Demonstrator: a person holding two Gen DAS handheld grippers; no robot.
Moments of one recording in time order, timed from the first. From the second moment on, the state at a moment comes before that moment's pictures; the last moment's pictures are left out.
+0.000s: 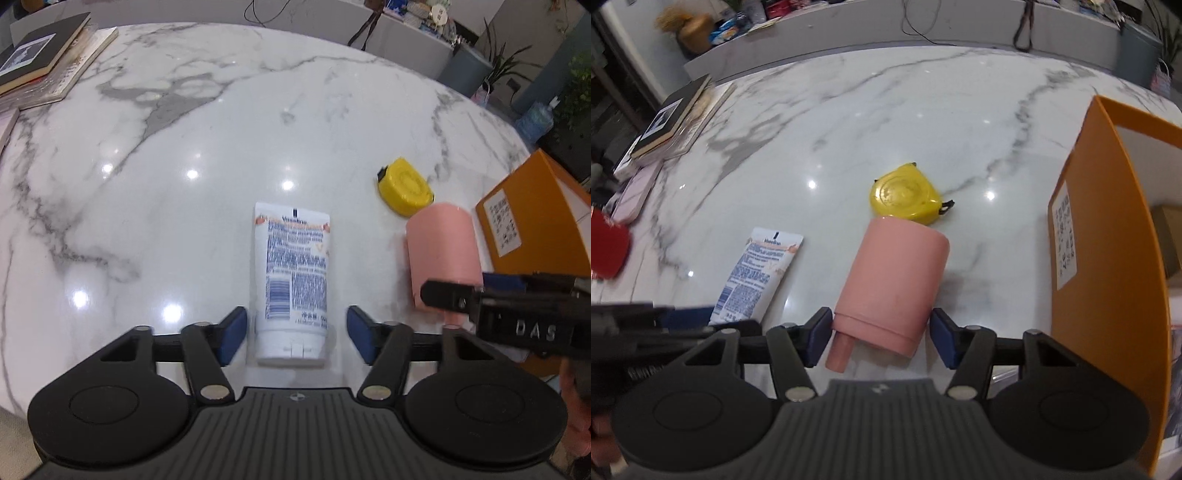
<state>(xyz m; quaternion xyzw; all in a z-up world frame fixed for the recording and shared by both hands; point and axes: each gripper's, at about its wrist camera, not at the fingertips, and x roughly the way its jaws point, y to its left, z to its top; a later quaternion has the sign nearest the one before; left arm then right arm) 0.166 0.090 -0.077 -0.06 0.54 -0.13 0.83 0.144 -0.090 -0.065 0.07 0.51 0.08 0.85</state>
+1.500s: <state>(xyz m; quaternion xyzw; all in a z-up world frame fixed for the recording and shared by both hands) 0.123 0.021 -0.020 0.01 0.38 -0.15 0.91 0.095 -0.143 -0.016 0.15 0.40 0.12 0.90</state>
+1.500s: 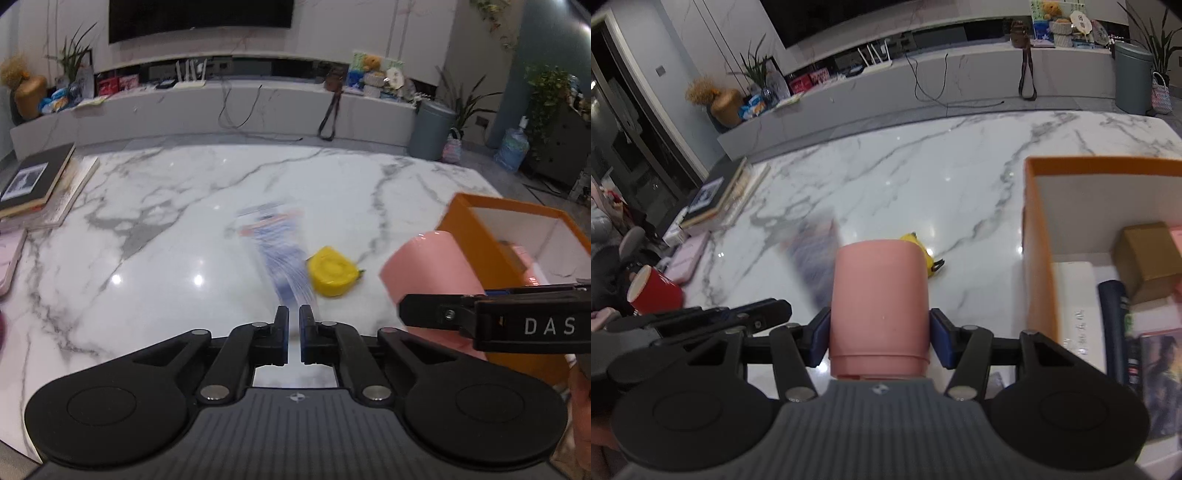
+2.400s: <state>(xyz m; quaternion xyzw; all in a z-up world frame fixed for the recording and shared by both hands) 0.247 0.053 -0.060 -0.20 0.45 -0.01 0.87 0.193 -0.124 -0.027 0.08 0.43 0.12 0.89</state>
